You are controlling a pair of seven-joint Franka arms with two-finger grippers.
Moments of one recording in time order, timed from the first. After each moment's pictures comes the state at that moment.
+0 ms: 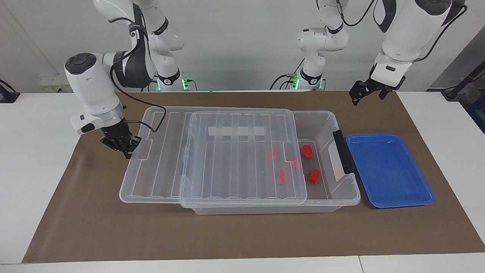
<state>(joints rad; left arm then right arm) -0.08 0.01 -0.04 -1.54 0.10 1.44 -0.17 -0.05 0.13 0.07 -1.84 -0.02 2.11 0.16</state>
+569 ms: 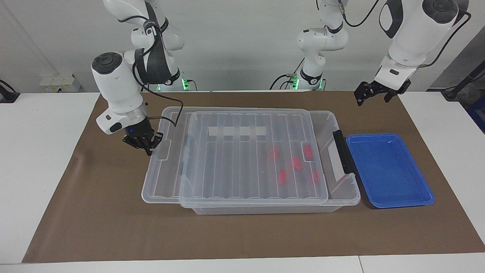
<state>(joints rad) -0.05 0.00 -0.06 -1.61 0.10 1.48 -0.08 -0.03 0.13 0.16 -1.83 -0.02 2.08 0.16</state>
